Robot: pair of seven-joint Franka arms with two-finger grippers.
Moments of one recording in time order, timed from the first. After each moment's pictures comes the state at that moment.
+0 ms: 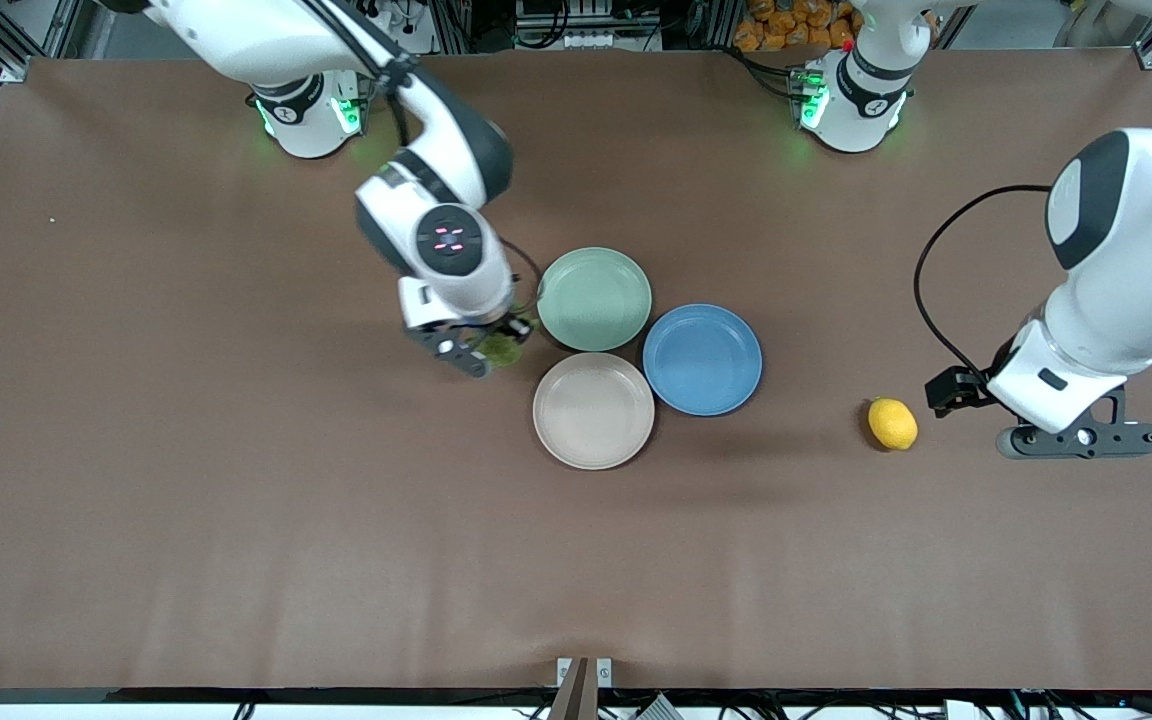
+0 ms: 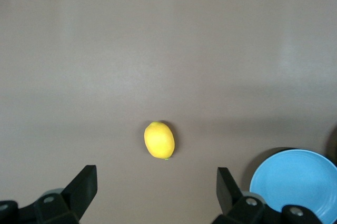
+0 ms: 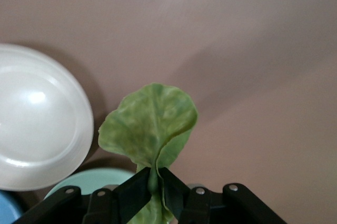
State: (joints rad) left arm 0.08 0.33 -0.29 -1.46 0.20 1.84 -0.22; right arm 0.27 0.49 0.43 -1.66 -0.13 1.97 1.26
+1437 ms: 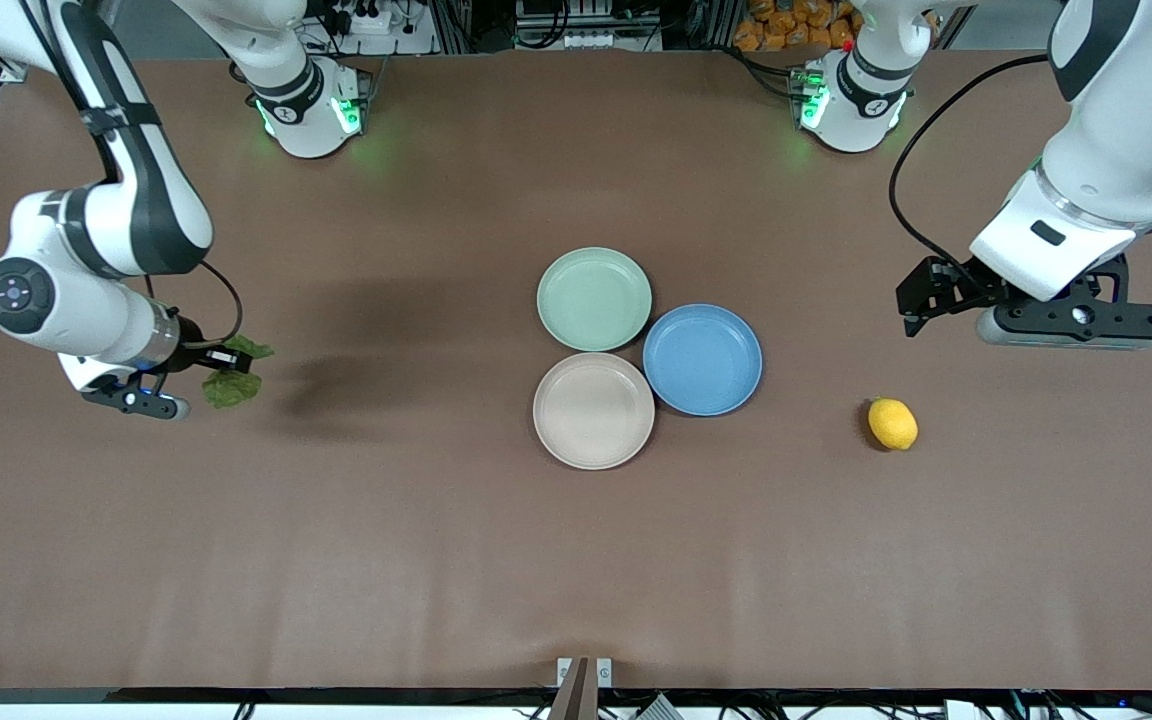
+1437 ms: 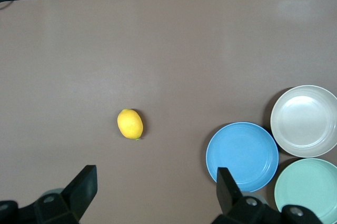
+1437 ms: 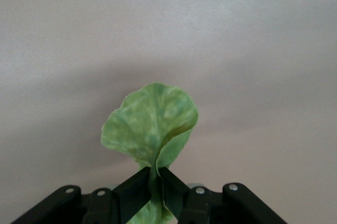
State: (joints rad) left arm 0.07 0.16 -0.39 -1.45 0.12 1.73 -0.23; right arm -0.39 0.25 0.42 -2.04 -0.13 2.12 0.33
